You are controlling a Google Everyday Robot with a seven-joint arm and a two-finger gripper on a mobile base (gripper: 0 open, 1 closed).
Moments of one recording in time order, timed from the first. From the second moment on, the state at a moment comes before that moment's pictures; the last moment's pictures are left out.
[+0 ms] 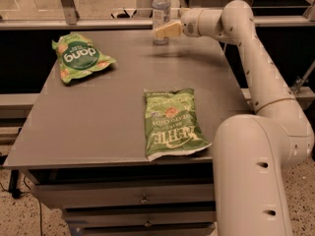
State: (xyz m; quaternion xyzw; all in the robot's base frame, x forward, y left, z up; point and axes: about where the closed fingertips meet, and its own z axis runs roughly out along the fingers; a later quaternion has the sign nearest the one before) arm 0.888 -0.057 0.901 -0.37 0.67 0.26 0.58
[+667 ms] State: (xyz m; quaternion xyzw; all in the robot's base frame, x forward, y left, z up) arm 0.858 -0.117 0.893 -0.39 0.69 0.20 0.58
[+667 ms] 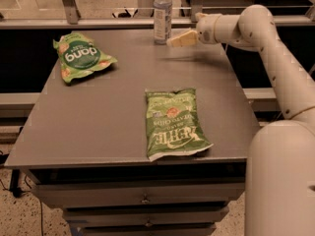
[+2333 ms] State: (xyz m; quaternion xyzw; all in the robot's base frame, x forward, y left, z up) arm 0.834 -0.087 0.906 -0.44 0.68 0.23 0.55
